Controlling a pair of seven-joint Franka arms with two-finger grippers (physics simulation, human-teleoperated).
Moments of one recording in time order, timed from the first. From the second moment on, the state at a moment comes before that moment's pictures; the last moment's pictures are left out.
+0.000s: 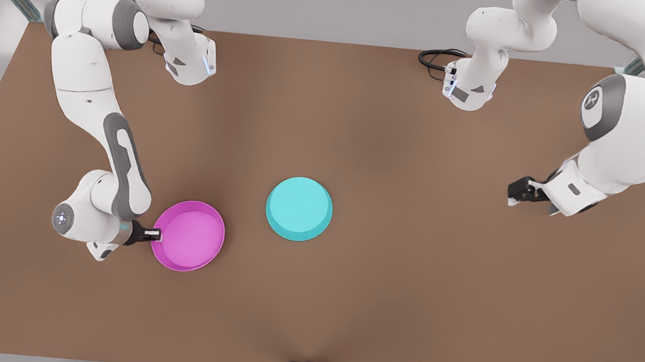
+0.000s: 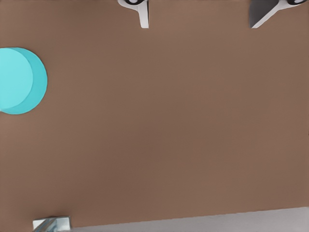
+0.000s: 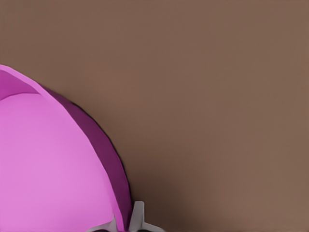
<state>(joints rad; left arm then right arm) -0.07 0.16 -0.04 -1.46 -0.05 1.62 0.01 -0.07 0.75 0.06 -1.64 0.32 2.24 -0.35</state>
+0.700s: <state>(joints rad) -0.08 0.15 -0.04 -1.46 -0.04 1.63 0.01 0.08 0.57 0.09 -1.64 0.33 2.02 -0.34</state>
